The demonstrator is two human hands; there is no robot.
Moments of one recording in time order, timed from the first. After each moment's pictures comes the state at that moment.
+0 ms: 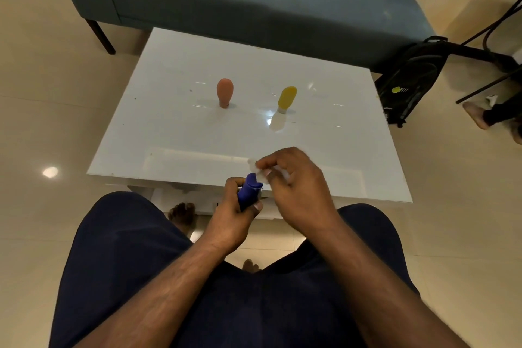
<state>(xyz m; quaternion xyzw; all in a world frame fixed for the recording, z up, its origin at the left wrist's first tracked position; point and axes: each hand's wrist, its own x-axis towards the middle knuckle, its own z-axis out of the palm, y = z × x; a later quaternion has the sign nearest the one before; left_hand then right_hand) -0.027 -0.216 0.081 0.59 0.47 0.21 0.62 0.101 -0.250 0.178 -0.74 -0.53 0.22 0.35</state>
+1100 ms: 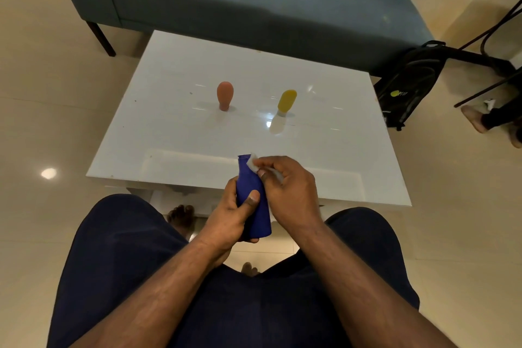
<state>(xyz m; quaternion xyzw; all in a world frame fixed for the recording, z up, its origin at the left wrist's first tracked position) -0.029 -0.213 0.094 0.46 0.43 0.20 0.75 0.094 -0.239 0.151 -0.74 -0.47 0.24 0.41</state>
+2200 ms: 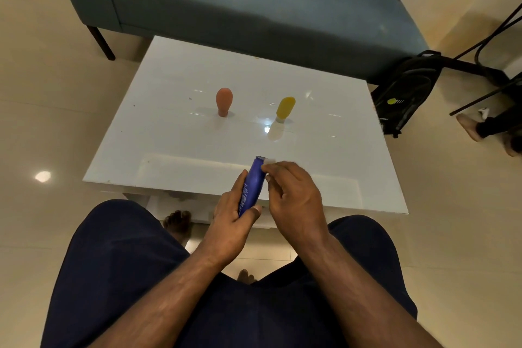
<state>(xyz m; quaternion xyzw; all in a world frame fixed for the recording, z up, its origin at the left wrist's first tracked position) -0.024 -0.212 0.071 0.64 0.44 0.22 0.59 0.106 -0.247 0.139 -0.73 -0.61 0.02 0.32</state>
